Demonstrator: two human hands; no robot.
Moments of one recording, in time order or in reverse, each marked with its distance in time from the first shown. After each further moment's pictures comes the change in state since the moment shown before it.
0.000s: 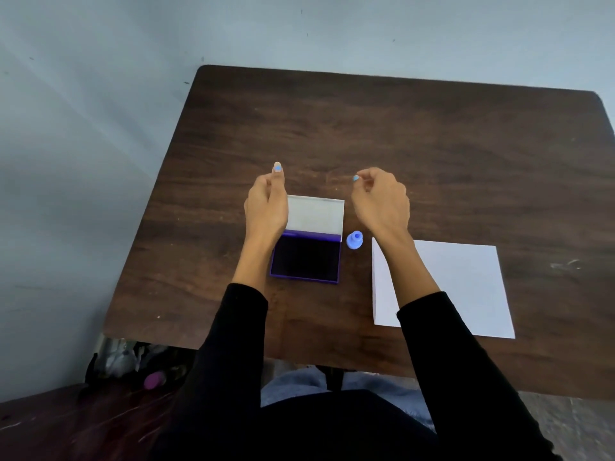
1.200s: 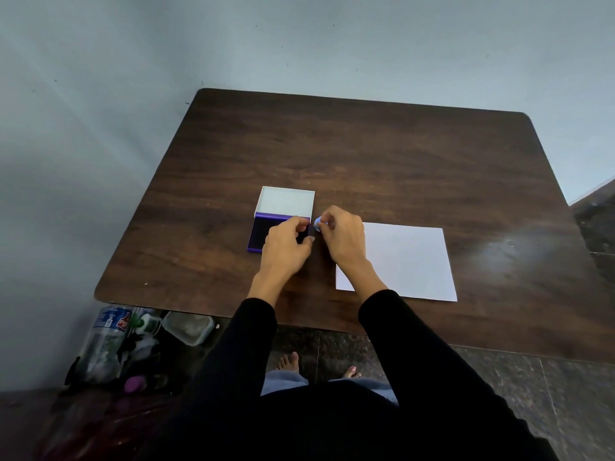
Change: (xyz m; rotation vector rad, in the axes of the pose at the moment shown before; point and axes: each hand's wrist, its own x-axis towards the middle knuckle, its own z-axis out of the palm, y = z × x) left_hand -0.094 -0.051 0.041 0.441 -0.138 0.343; right_hand -0.053 0.079 0.018 0.001 -0.036 -0.252
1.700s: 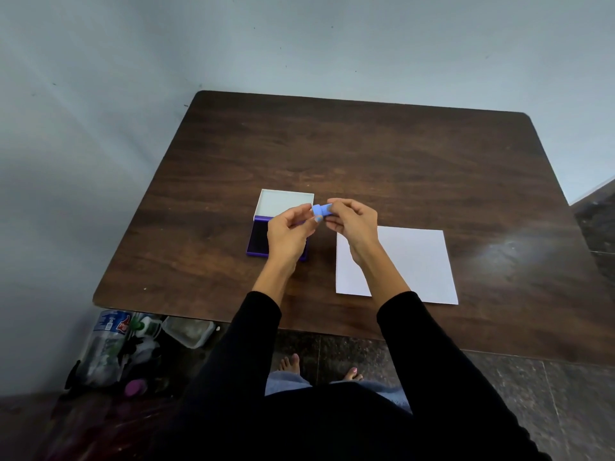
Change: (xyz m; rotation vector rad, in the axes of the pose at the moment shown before) left_hand 0.017 0.020 0.006 -0.794 0.050 -0.308; right_hand 0.014 -0.009 -0.024 0.862 -0.013 0.461
